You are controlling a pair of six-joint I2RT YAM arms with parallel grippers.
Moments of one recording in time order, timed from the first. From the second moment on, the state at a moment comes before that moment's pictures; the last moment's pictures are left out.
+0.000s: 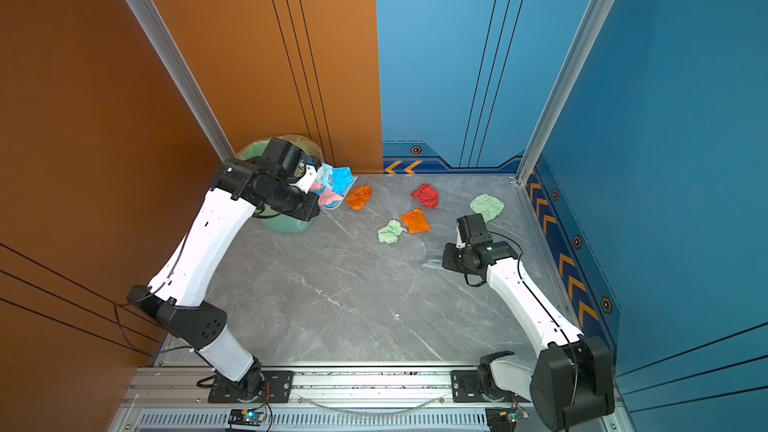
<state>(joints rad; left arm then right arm) -0.40 1.68 2.08 -1.43 0.03 -0.05 0.23 1.23 0.92 -0.73 -0.10 0.42</state>
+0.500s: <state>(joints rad) -0.17 1.74 2.26 -1.46 0.01 -0.03 0.23 1.23 0.92 -0.72 -0.11 0.42</state>
